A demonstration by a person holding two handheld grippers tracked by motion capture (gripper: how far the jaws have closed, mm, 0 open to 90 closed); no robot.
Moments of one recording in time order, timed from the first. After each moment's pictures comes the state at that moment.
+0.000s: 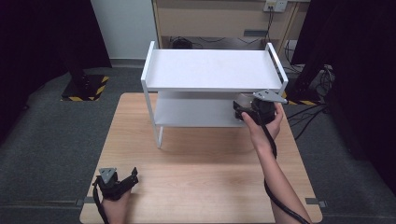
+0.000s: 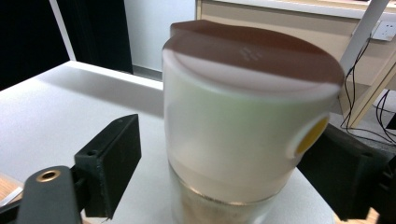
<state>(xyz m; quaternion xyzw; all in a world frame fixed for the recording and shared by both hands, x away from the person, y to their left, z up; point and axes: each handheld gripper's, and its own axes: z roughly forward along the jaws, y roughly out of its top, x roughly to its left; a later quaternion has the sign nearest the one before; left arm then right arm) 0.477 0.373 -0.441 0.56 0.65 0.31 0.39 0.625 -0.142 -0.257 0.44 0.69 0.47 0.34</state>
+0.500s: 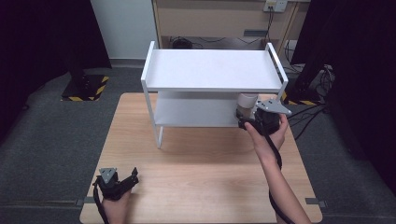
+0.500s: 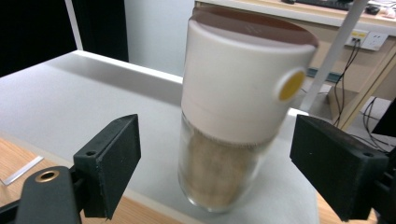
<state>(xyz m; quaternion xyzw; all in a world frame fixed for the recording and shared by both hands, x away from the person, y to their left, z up) 0.477 0.372 -0.440 0.57 0.65 0.31 0.39 0.590 -0.146 -0.262 0.43 0.69 0.46 0.36</state>
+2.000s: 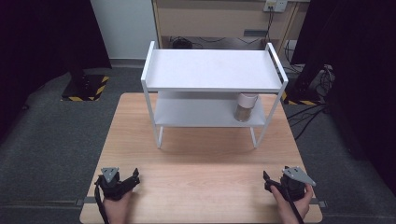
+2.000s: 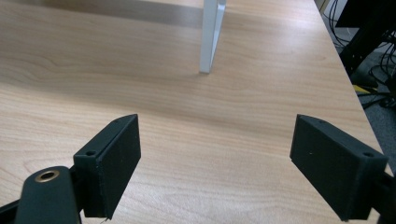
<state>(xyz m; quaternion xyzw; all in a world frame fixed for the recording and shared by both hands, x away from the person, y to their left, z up) 0.480 0.368 -0.437 0.58 0.65 0.31 0.38 0.473 -0.210 -0.380 0.54 0.69 0.36 0.33</state>
